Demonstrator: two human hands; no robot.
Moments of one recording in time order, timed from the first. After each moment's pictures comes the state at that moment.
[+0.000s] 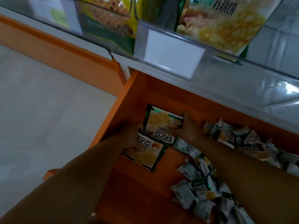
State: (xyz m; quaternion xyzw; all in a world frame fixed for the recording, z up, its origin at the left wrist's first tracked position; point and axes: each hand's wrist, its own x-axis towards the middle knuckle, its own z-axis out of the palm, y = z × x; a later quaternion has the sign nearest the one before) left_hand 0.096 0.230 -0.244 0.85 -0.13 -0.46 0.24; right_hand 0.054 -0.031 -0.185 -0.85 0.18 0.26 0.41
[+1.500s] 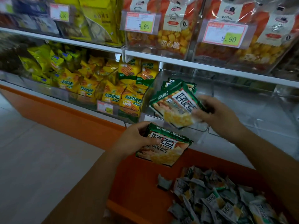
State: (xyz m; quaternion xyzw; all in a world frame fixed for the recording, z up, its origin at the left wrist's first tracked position) left_hand 0.053 0.189 0.112 0.77 -0.18 -0.24 0.57; right_hand 0.001 -0.068 0.178 -0.89 0.03 -0.12 0.43
